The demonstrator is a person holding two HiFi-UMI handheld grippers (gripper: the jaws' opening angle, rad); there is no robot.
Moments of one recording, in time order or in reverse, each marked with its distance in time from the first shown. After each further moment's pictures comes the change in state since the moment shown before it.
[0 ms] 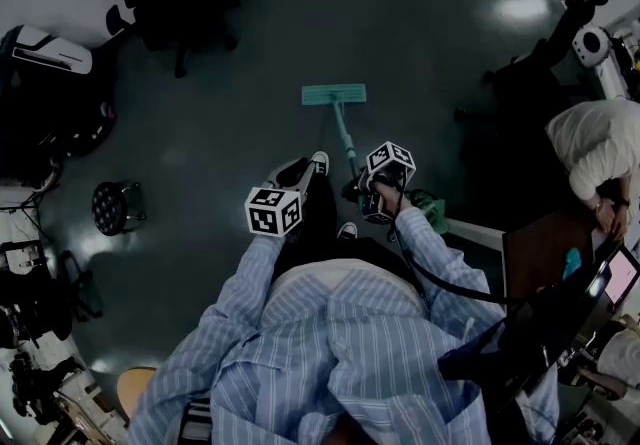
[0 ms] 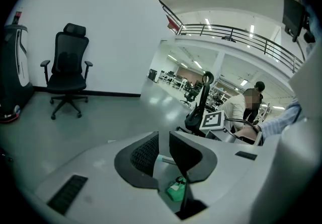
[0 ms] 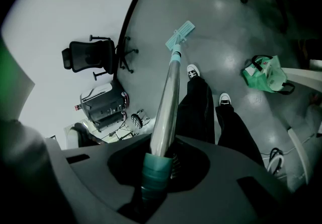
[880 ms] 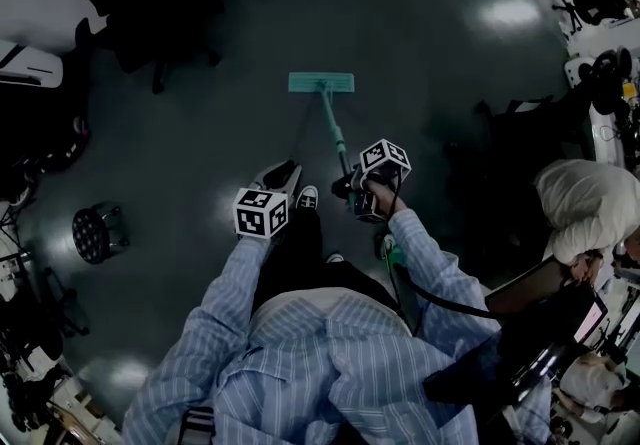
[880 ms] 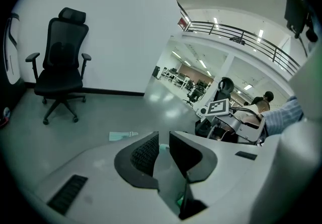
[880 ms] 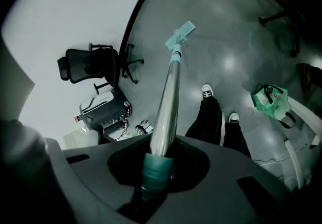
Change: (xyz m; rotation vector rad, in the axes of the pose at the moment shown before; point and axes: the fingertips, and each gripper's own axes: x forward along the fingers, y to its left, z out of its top) left arm 0.125 0.147 0.121 -0.046 0.050 -0.026; right arm -0.023 0.138 0.190 0.014 -0.019 -0.020
